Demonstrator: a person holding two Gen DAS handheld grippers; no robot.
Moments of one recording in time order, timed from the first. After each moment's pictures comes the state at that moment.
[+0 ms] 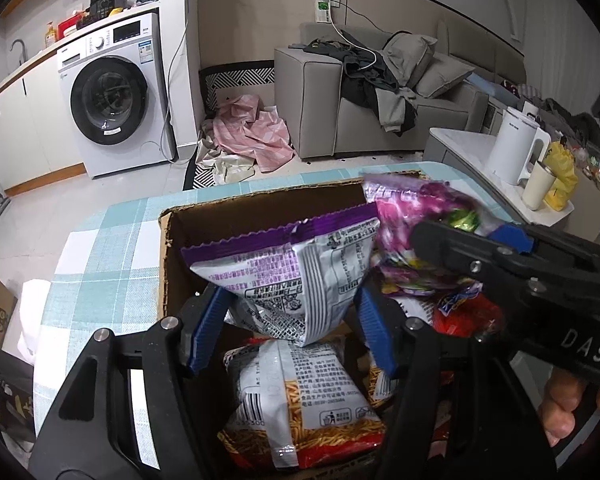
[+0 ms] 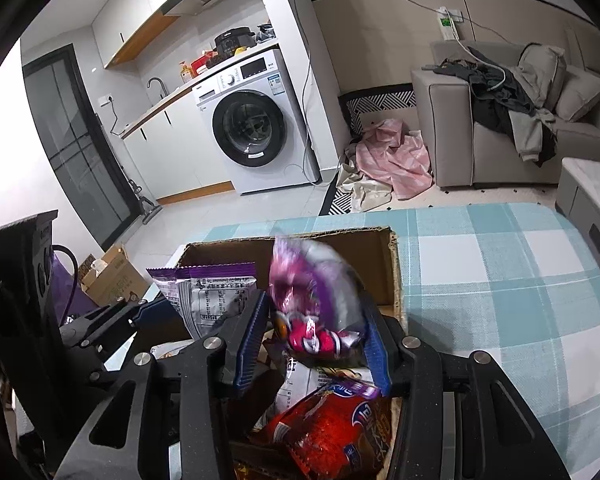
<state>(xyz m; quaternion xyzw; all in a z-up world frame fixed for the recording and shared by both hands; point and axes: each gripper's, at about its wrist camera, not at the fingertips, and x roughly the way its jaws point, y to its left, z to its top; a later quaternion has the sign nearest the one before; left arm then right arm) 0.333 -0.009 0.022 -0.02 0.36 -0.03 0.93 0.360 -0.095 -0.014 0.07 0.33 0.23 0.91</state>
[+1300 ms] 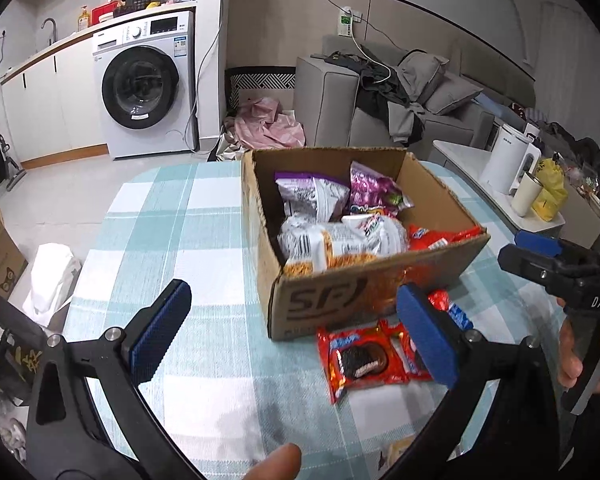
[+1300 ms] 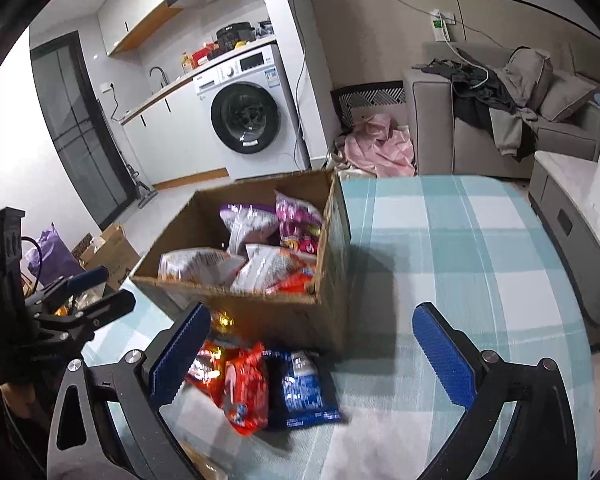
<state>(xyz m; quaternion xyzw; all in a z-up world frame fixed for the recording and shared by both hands) 0.168 0.040 0.048 -0.05 0.34 -0.01 0.94 0.269 -0.164 -0.020 0.05 0.35 0.22 0.91</state>
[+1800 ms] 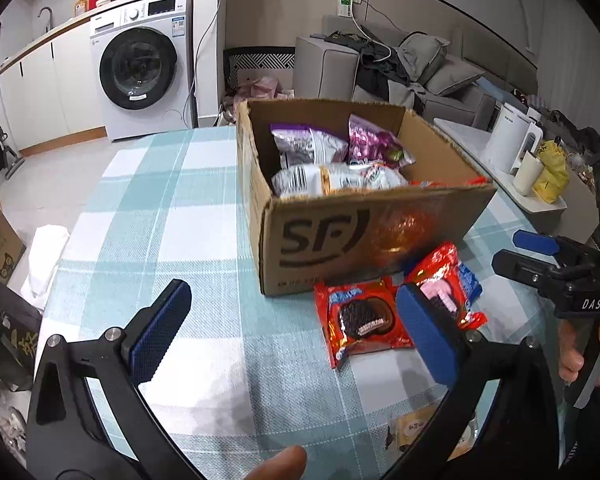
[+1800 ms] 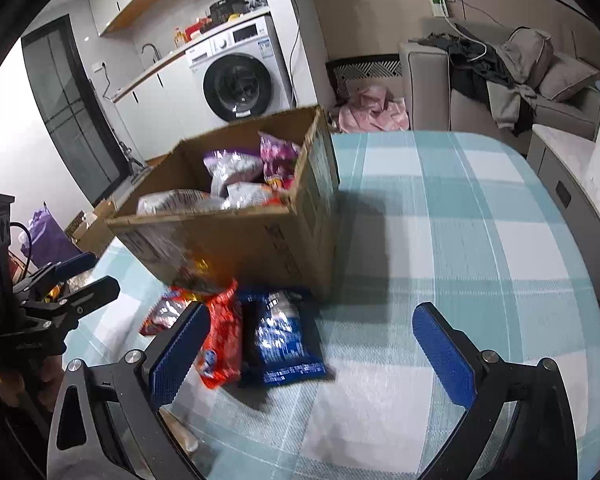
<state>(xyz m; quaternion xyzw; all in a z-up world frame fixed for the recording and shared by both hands) 0.158 0.027 0.008 -0.05 0.38 -0.01 0.92 0.262 -0.169 -0.065 0.03 0.39 0.21 0.89</state>
